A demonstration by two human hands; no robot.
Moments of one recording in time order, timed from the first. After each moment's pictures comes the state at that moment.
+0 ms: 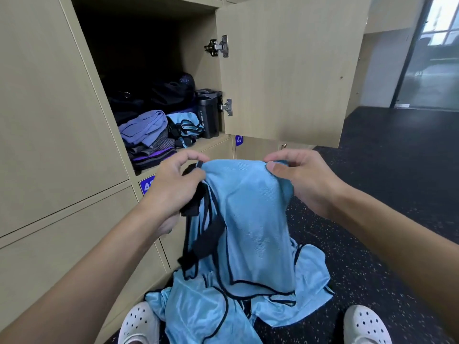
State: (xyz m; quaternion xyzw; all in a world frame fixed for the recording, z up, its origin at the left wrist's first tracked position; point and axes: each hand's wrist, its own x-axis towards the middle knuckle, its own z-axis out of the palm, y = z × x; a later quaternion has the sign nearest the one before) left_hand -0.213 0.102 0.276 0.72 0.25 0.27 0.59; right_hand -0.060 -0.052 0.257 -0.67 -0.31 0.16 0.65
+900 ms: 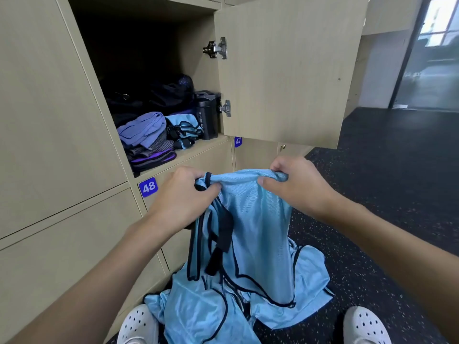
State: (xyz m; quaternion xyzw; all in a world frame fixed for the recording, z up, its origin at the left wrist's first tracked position) left_hand -0.205 0.113 0.257 0.90 0.23 0.26 0.25; right_hand -0.067 -0.056 0.256 -0.81 -0.41 -0.02 0.42
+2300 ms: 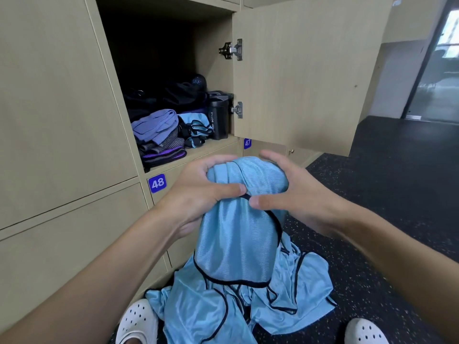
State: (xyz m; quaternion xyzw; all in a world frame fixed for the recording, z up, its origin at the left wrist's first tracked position) left_hand -0.213 0.093 0.273 0.69 0.17 0.22 0.67; right_hand -0.088 -0.050 0.260 -0.65 -0.42 0.25 0.58
